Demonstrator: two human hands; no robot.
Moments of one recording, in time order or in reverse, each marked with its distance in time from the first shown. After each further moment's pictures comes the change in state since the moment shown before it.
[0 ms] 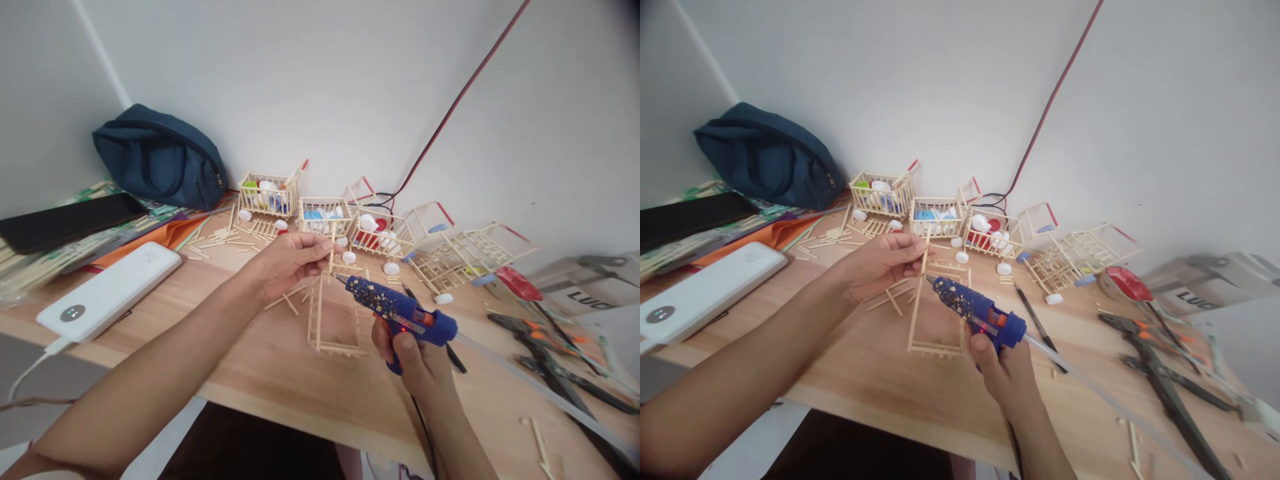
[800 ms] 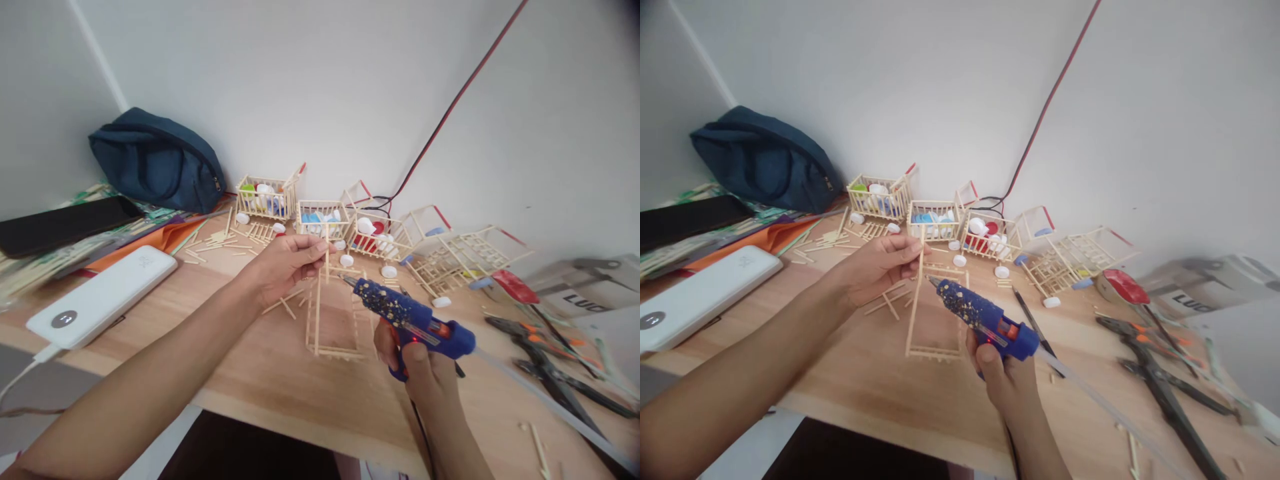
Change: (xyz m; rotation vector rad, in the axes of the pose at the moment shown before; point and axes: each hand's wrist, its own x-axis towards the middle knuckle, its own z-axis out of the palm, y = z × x) left_hand 0.001 -0.003 0.001 -0.026 0.078 0.043; right_hand -0.005 0.003 -0.001 0.041 0.053 -0.001
